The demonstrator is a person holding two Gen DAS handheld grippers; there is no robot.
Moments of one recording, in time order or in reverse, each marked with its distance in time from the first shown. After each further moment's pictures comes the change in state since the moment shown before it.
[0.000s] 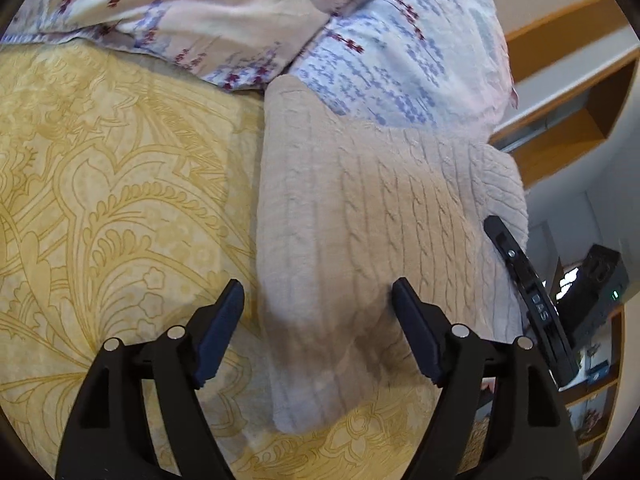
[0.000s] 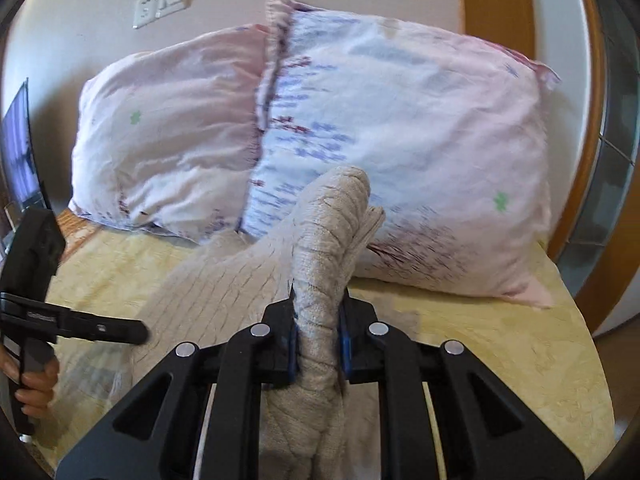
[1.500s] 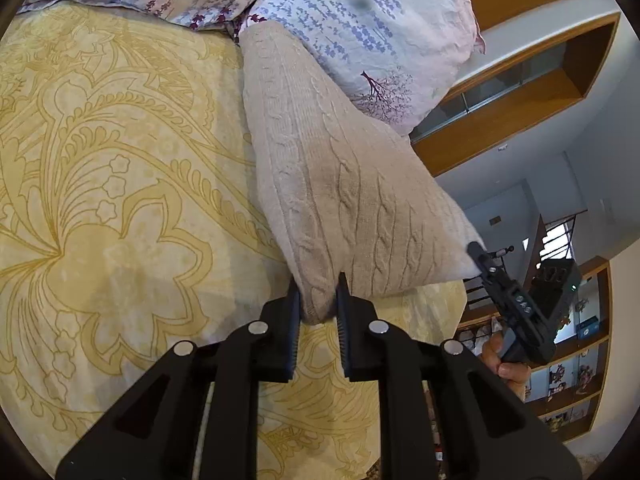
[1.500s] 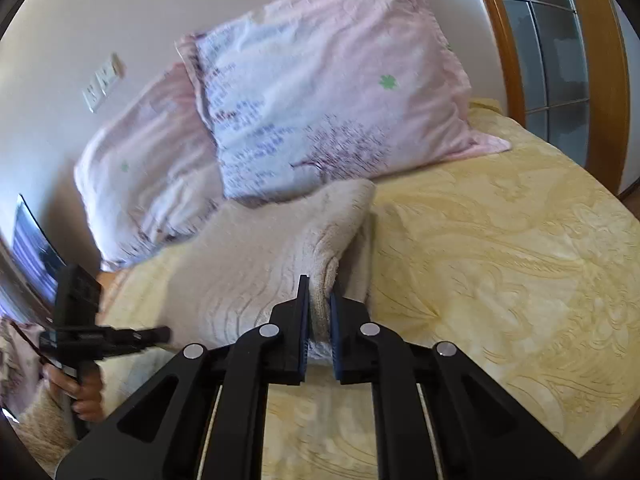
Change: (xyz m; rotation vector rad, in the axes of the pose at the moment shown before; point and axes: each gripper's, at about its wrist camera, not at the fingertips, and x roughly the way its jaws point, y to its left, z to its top) left arm -0.008 -0.009 -0.048 0.072 0.133 -0.077; right arm -0.073 -0.066 -0.099 0.383 0.080 0.077
